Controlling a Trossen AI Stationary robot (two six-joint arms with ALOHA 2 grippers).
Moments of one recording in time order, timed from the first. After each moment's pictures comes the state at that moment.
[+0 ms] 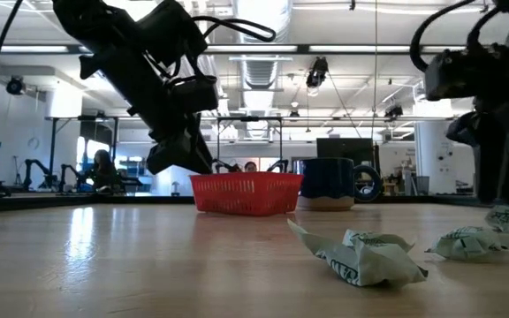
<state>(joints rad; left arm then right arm) -0.03 1.57 0.78 -0.05 -0.66 0.28 0.53 1.44 0.69 -0.49 0.19 0.80</state>
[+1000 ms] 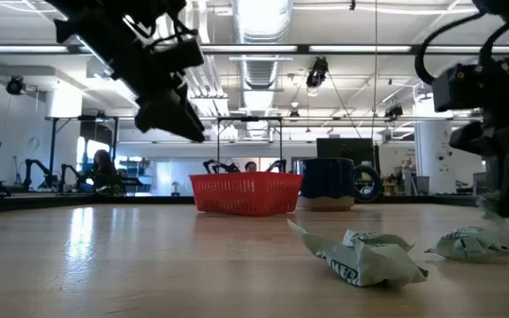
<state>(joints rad) -0.09 1.40 0.79 -0.16 -0.66 0.16 0.54 1.45 0.65 -0.48 0.19 0.75</state>
